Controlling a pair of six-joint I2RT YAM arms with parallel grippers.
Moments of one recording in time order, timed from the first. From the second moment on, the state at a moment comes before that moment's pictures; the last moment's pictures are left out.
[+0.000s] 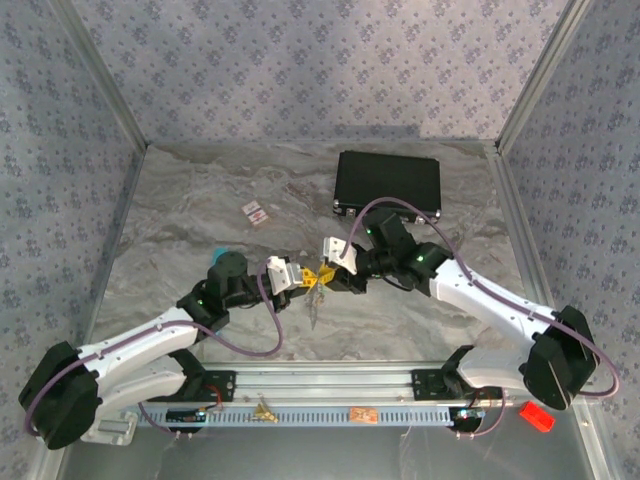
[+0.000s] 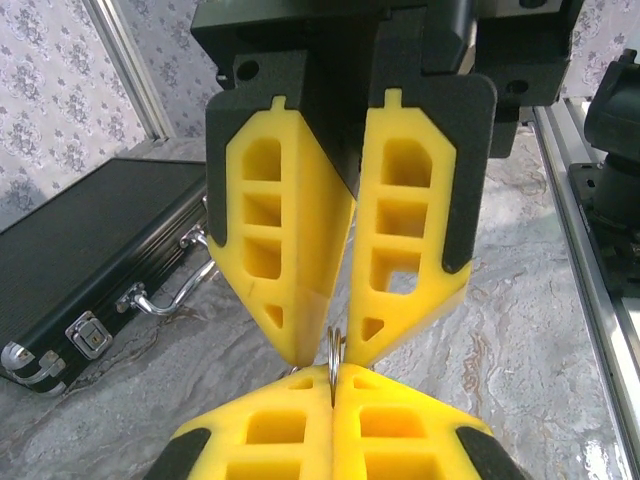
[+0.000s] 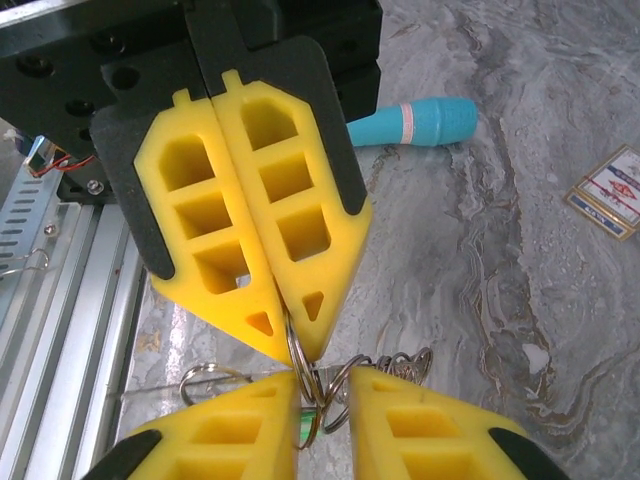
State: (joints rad) left arm -0.79 0.97 0.42 0.34 0.48 0.26; right arm 0.74 1.24 0.91 -0.38 -0.62 -0.53
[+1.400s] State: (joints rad) left arm -0.79 0.98 0.46 0.21 0.46 0.28; right arm 0.82 1.33 1.12 -0.69 -0.42 -0.69
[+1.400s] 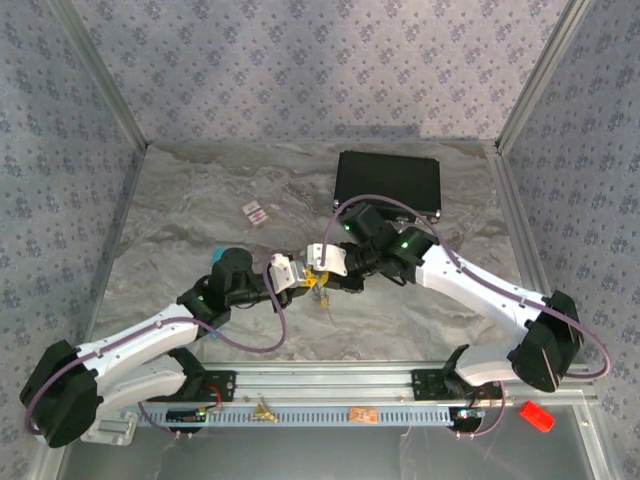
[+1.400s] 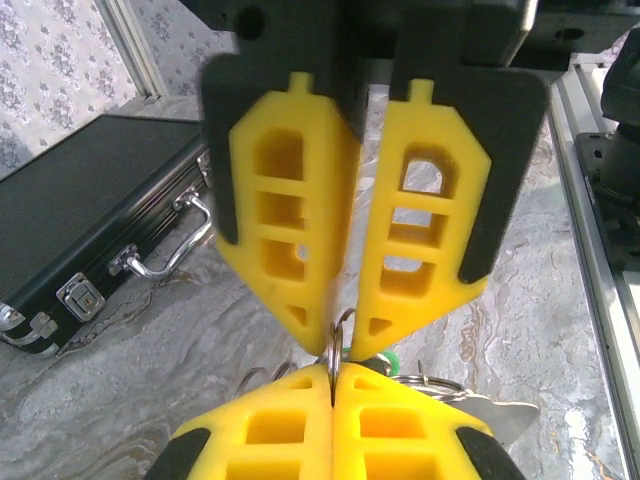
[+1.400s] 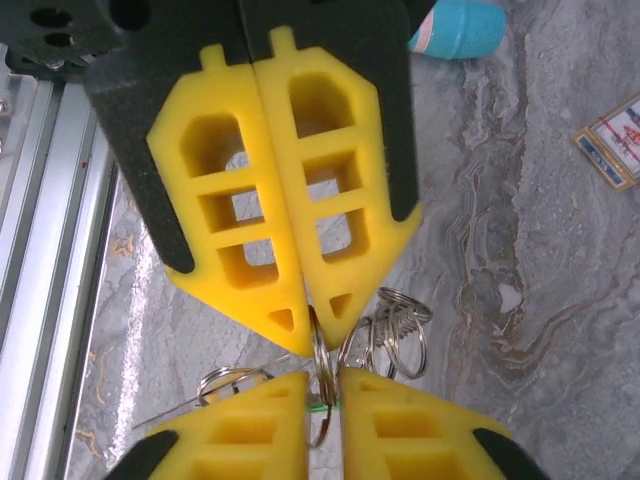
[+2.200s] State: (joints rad) left arm -0.79 0.97 0.39 0.41 0.46 0.21; right arm 0.71 1.25 0.94 -0.46 -0.62 -0.54
